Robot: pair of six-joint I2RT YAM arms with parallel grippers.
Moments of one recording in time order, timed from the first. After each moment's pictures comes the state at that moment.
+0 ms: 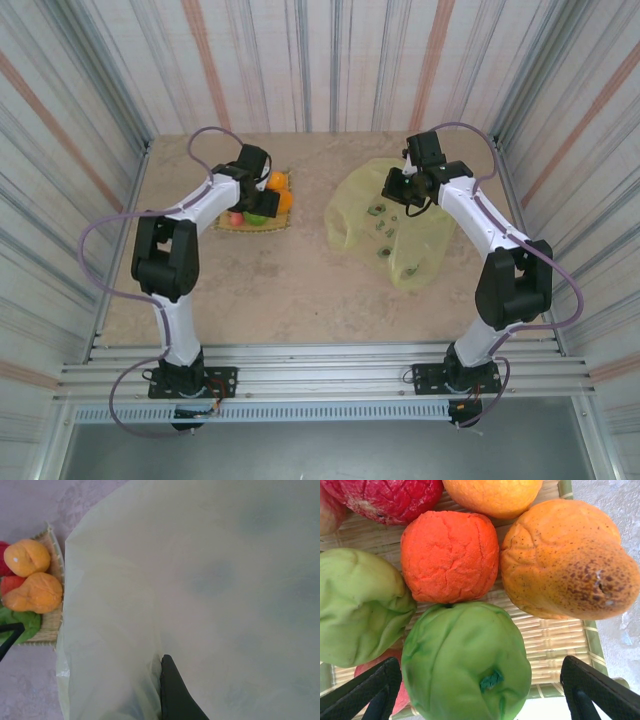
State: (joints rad) left arm -0.32 1.96 1.53 -0.72 -0.10 -0.08; right arm 0.26 1.67 1.42 -0.70 -0.19 0.54
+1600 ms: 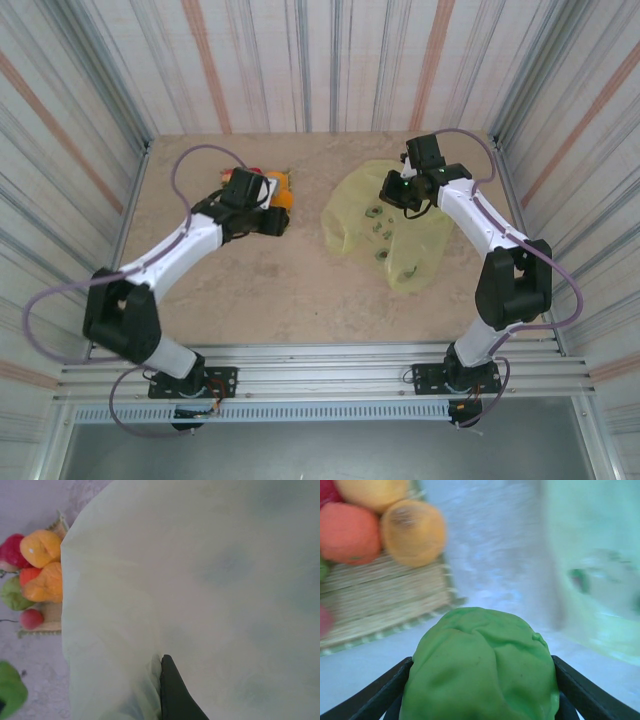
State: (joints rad) left arm -0.48 1.45 1.11 -0.52 0.09 -0.19; right arm 0.26 1.67 1.40 -0.68 -0.28 0.62
